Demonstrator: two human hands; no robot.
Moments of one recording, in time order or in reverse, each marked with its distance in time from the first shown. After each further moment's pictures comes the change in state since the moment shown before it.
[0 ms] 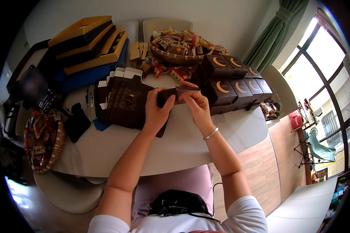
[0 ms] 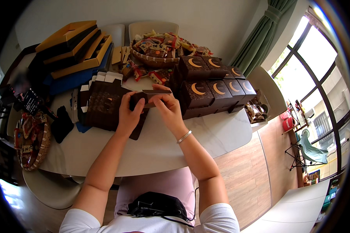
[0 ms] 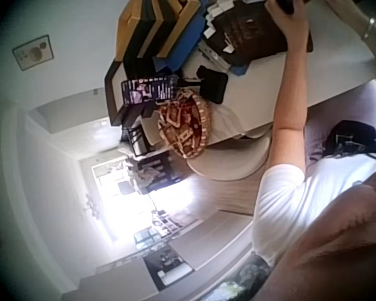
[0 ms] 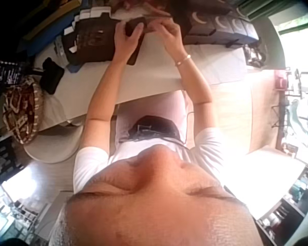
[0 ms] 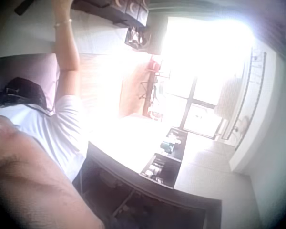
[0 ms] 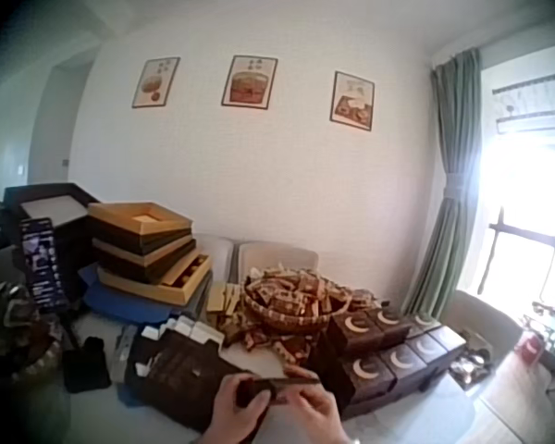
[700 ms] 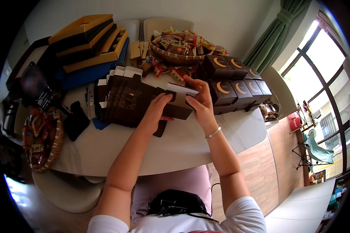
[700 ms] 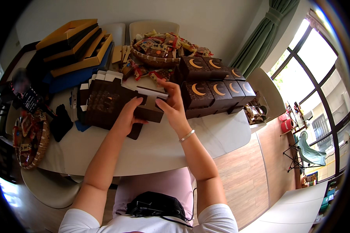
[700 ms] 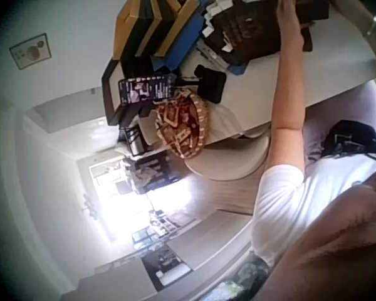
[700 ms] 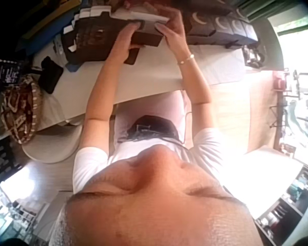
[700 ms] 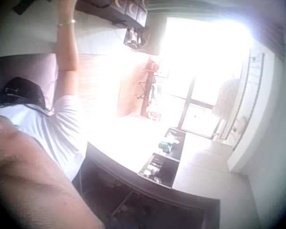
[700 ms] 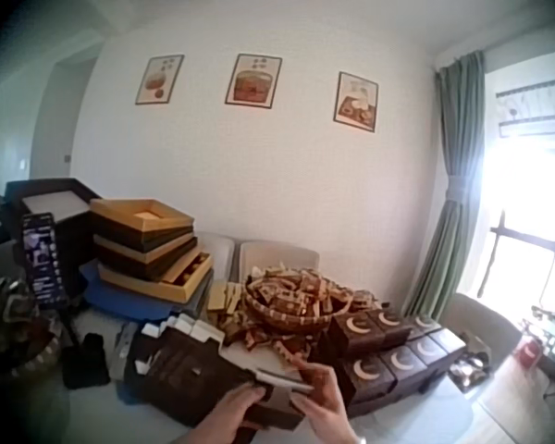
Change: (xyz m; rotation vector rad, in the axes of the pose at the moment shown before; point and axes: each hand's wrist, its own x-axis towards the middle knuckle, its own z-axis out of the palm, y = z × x) left_hand 0.006 0.035 -0.013 -0.471 -0.276 -0.716; right_hand 0.005 -0.014 0.000 0.113 -0.025 -0.092
